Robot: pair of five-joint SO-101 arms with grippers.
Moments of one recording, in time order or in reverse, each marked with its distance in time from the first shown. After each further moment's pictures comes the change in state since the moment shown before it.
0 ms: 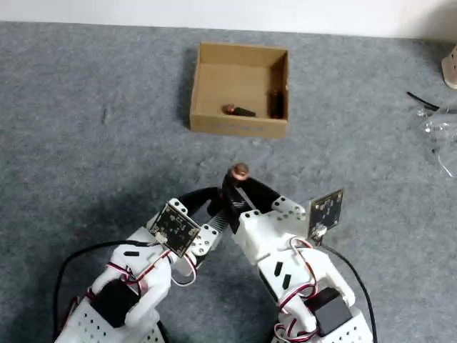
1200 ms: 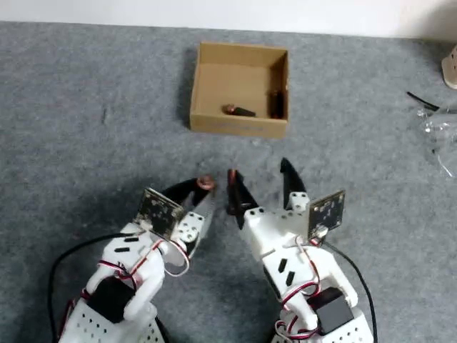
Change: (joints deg) left arm -9.0 -0.1 0.0 0.4 4.2; right arm 4.0 -0.1 -0.1 -0.1 5.7
